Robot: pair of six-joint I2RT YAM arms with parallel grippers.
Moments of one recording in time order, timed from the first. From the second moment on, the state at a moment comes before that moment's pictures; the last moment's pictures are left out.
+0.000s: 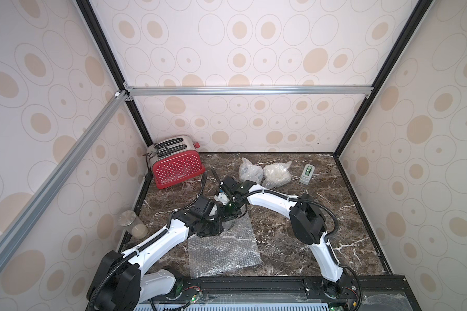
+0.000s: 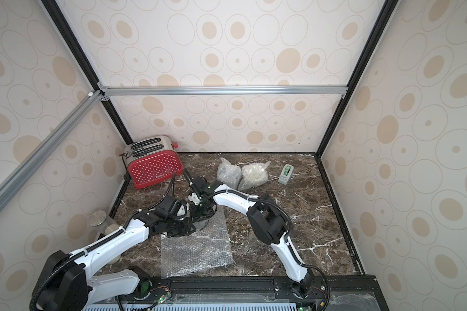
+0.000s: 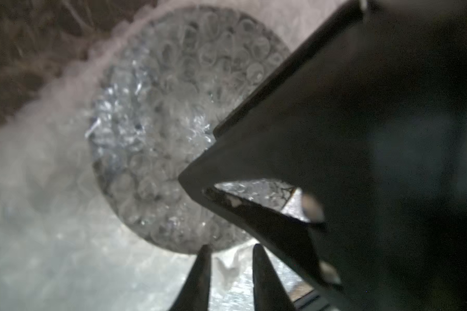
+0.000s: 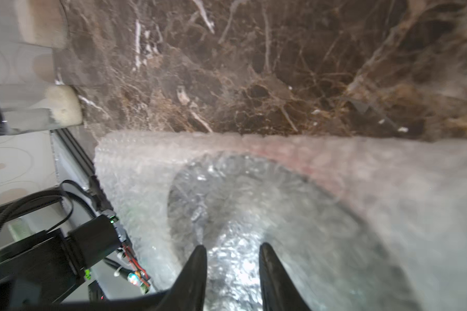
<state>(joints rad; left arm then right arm) -0.52 1.18 0.70 -0.64 0.25 -0.55 0.88 2.23 1.84 -0.83 -0.47 0.46</state>
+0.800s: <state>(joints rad) -0.40 1.27 0.79 -0.66 0.12 -0.53 0.89 2.27 1.83 -0.83 -0.36 0.44</state>
